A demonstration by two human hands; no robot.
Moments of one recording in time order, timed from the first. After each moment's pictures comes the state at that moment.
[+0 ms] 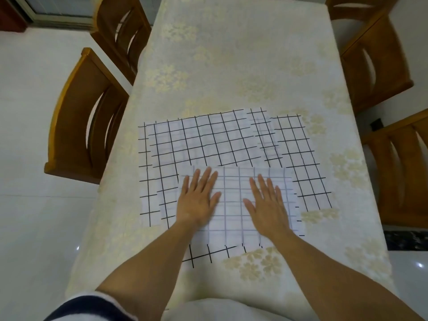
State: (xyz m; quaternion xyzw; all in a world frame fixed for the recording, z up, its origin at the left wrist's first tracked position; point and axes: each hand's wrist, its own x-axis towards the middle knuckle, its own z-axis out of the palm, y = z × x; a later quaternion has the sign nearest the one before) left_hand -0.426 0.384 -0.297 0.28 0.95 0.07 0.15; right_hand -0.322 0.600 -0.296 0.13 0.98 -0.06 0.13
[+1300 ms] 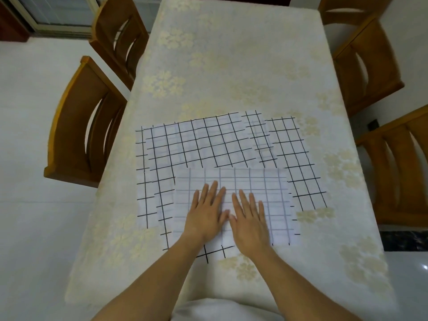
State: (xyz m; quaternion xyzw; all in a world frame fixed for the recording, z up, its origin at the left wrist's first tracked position) left_hand -0.389 0.401 -0.287 0.32 0.92 0.12 0.19; right_hand -0.298 0.543 -0.297 0.13 0.98 -0.09 0.12
